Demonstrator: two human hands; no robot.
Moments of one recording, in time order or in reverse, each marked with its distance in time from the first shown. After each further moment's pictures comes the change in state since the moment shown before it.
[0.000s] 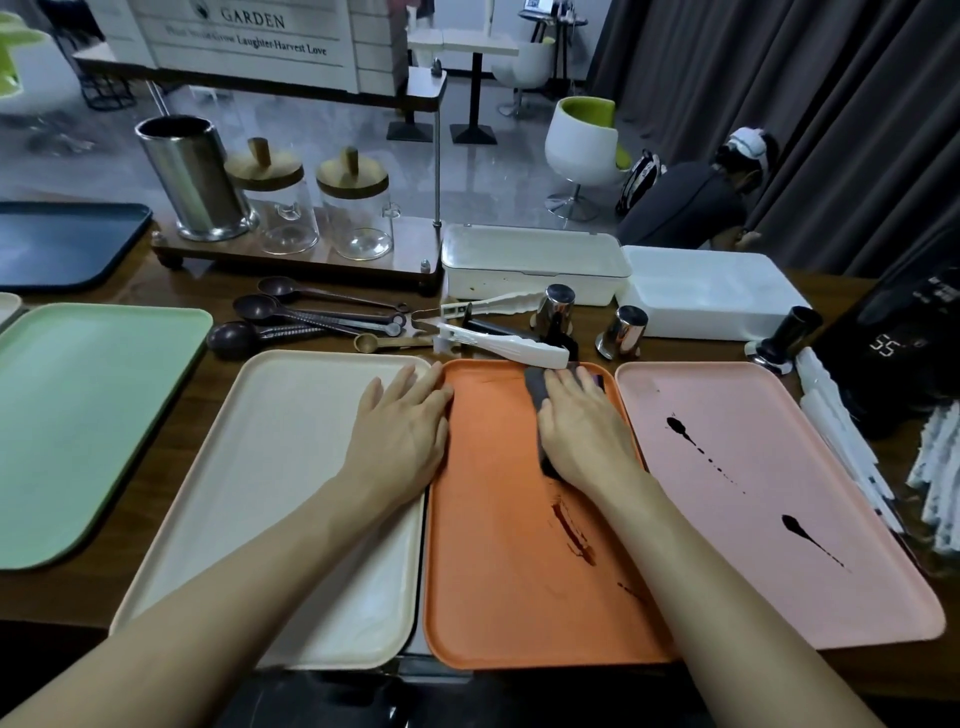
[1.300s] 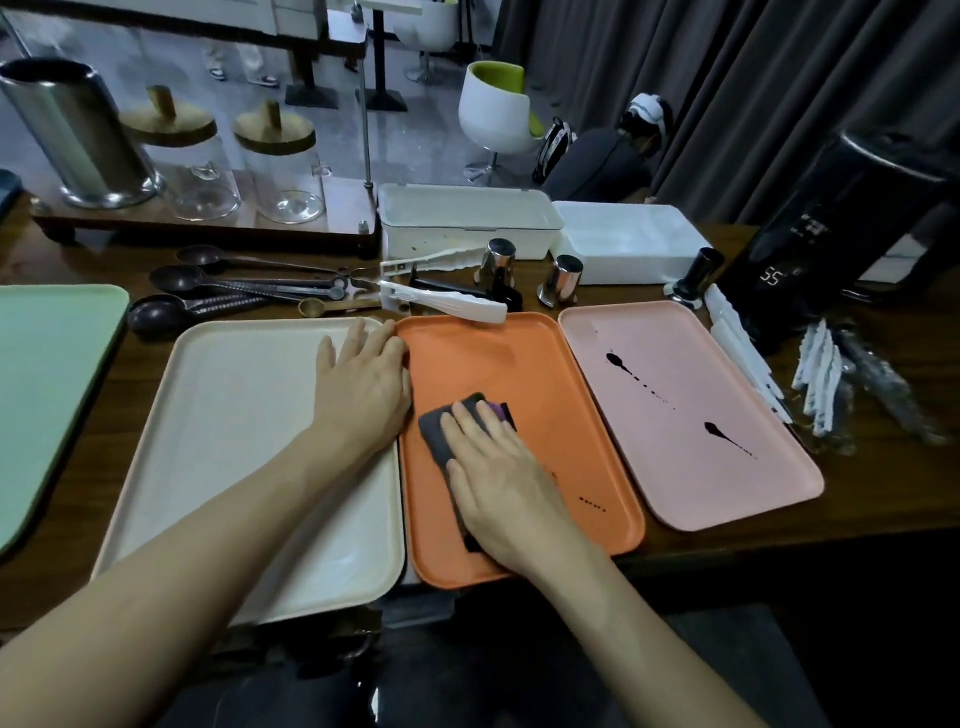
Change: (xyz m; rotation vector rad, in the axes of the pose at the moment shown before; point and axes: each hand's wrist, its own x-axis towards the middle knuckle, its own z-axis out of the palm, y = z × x) left_hand 0.008 -0.005 0.013 -0.091 0.069 0.012; right_hand -0.121 -0.067 0.015 0.073 -0.092 -0.139
